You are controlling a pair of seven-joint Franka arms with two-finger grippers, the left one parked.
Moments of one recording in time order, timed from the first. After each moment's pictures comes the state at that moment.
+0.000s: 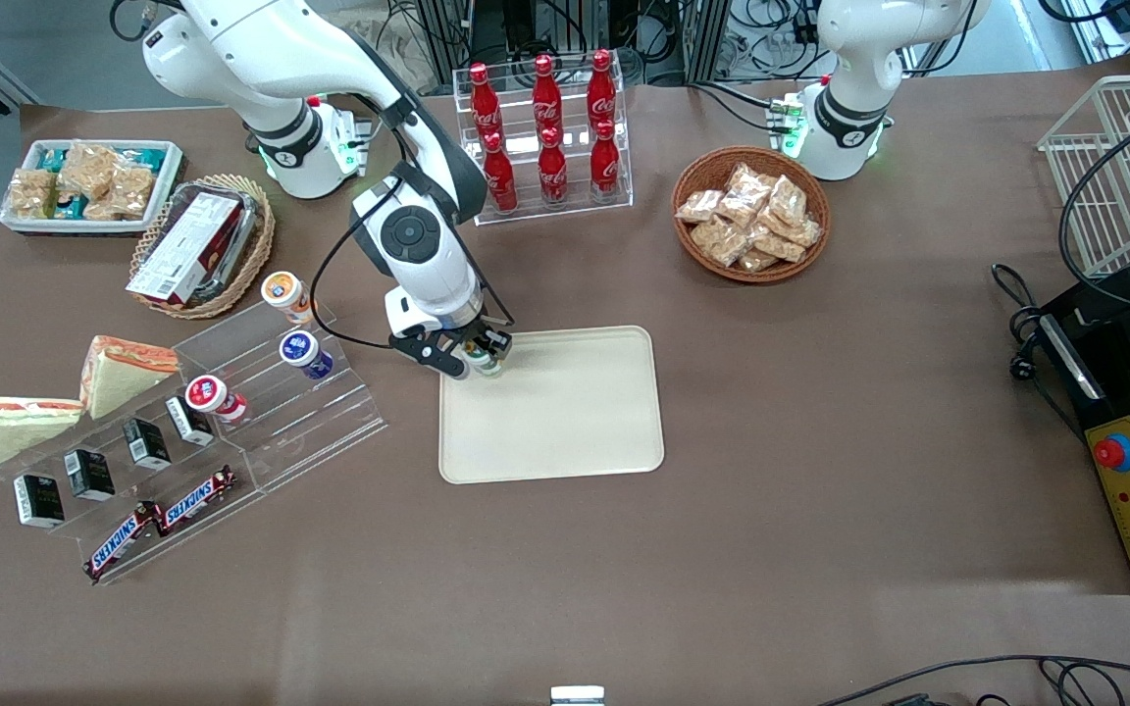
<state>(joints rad) 0.66 0.33 0.00 -2.12 0.08 2.50 1.12</state>
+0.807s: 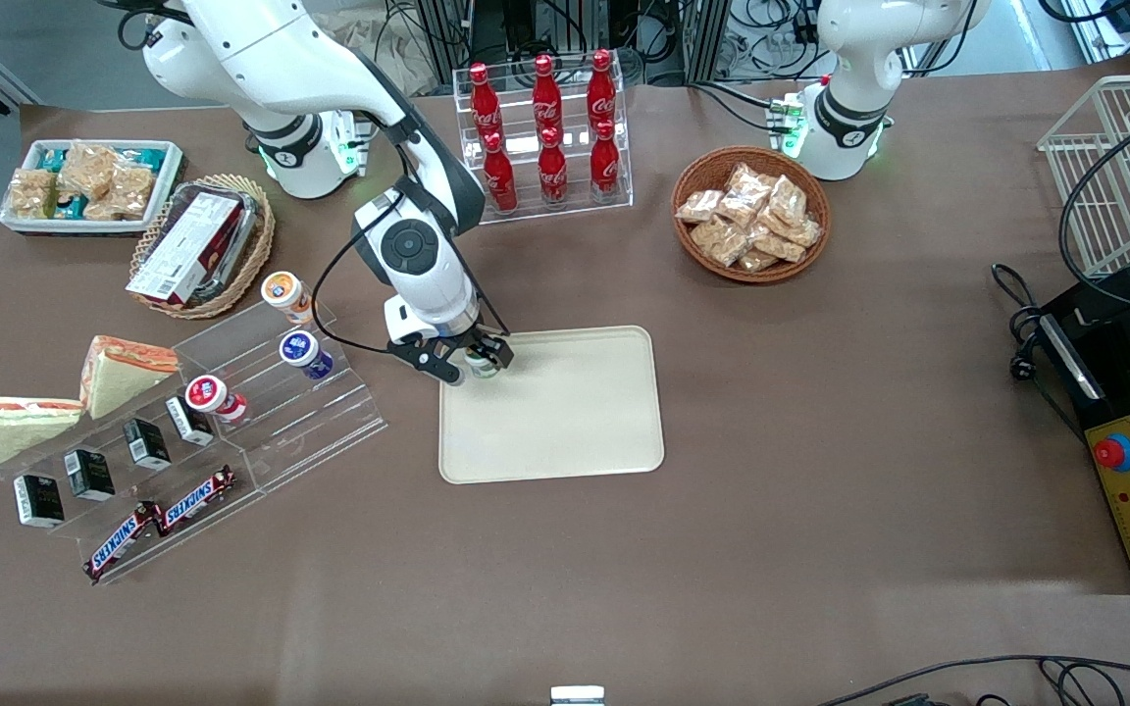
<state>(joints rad) 0.66 0.36 -0.01 -2.13 0.08 2.55 1.12</state>
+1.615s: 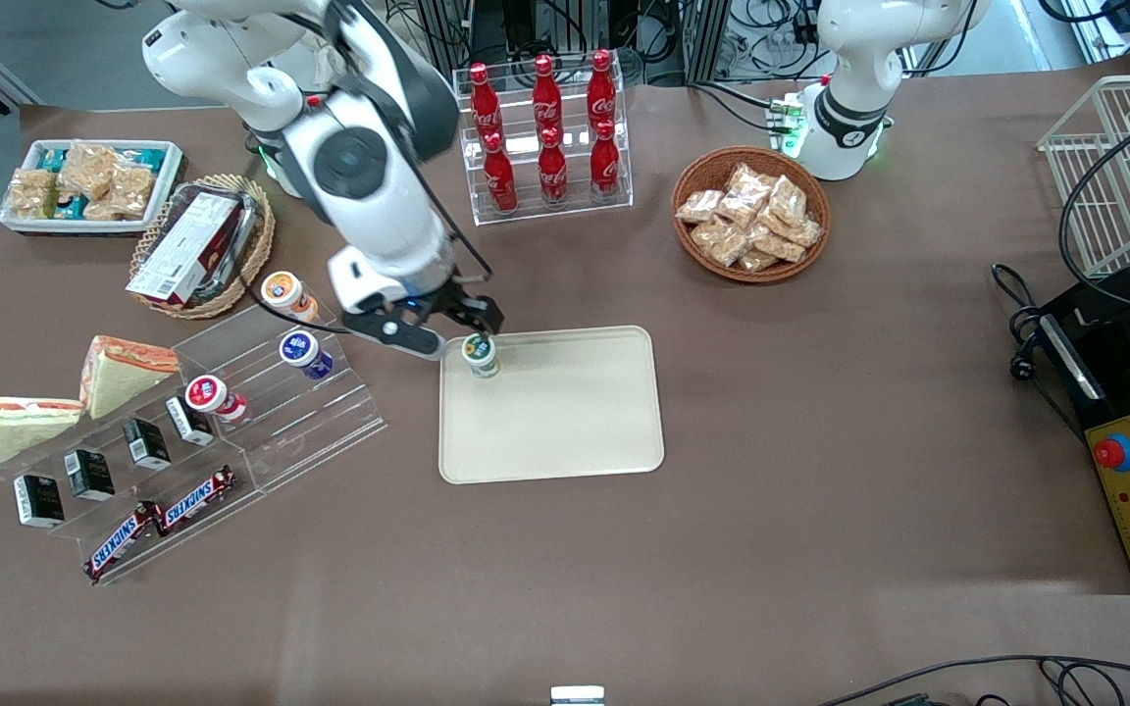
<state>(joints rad) 0.59 0.14 -0.01 -1.76 0.06 1.95 0.92</state>
